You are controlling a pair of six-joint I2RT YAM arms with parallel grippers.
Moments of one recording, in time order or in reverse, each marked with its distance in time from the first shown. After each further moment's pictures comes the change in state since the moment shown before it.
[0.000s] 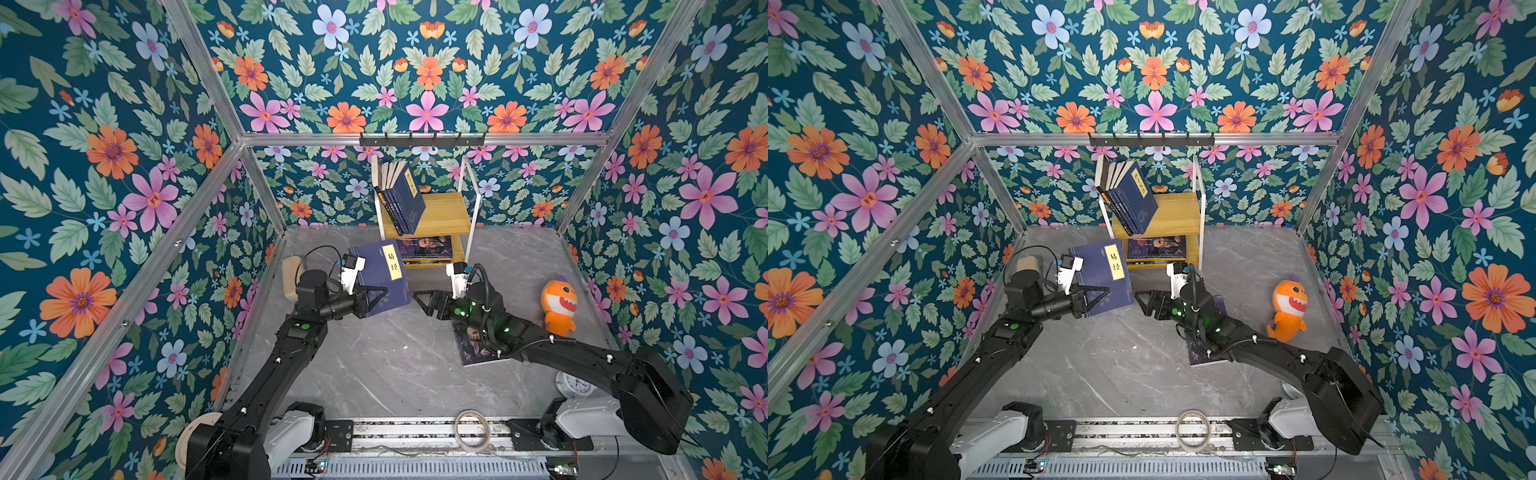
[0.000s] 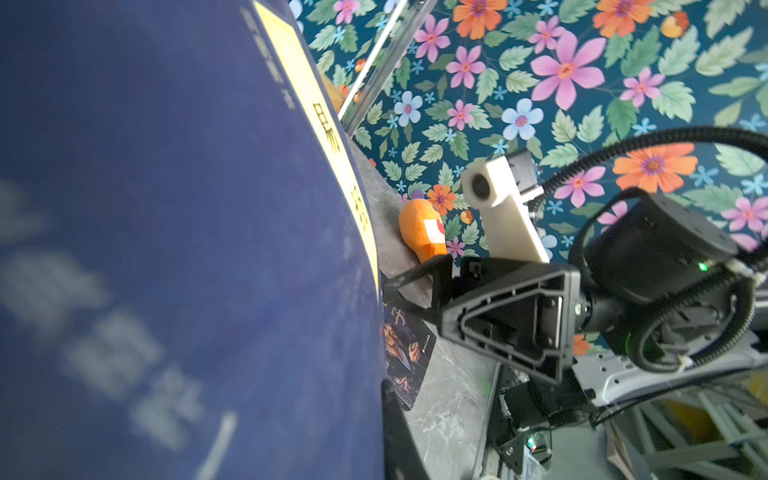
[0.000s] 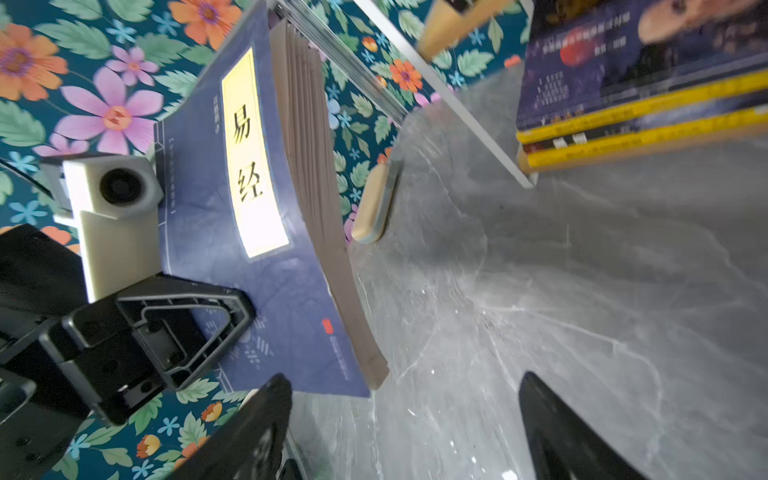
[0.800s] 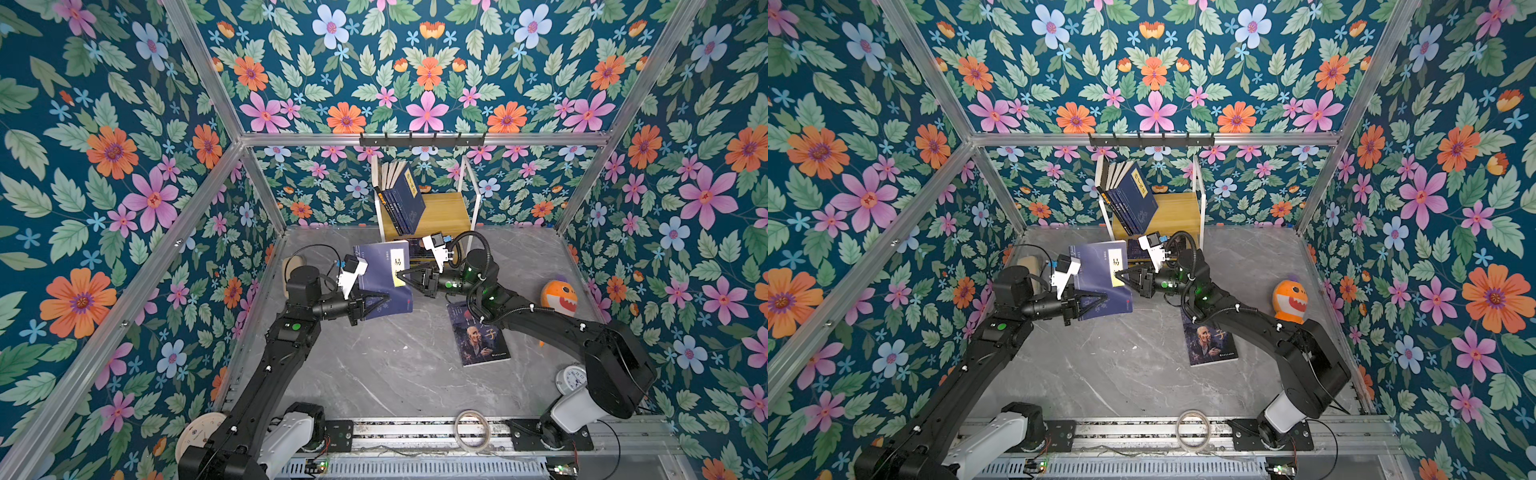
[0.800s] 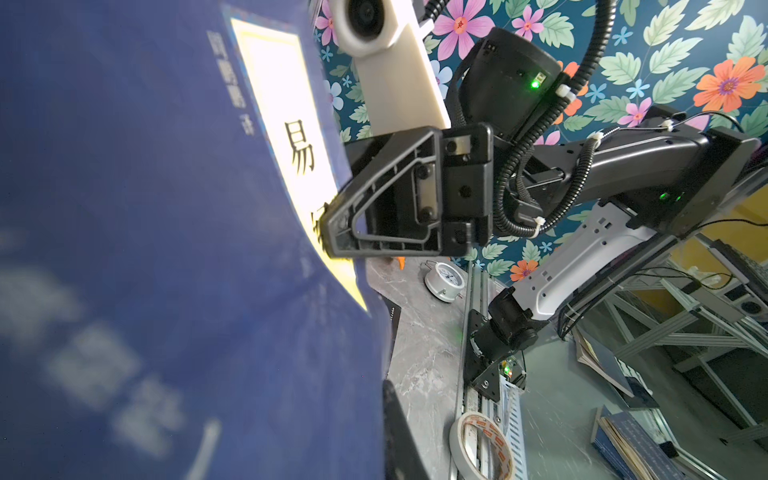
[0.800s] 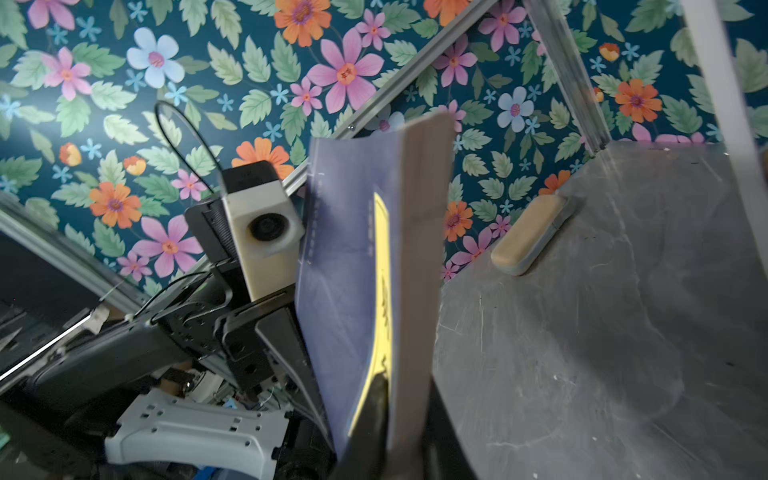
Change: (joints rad) left arm 0.011 -0.051 0.051 -0.125 0.203 0.172; right arm -0.079 0.241 0.272 0.222 -0.542 -0.114
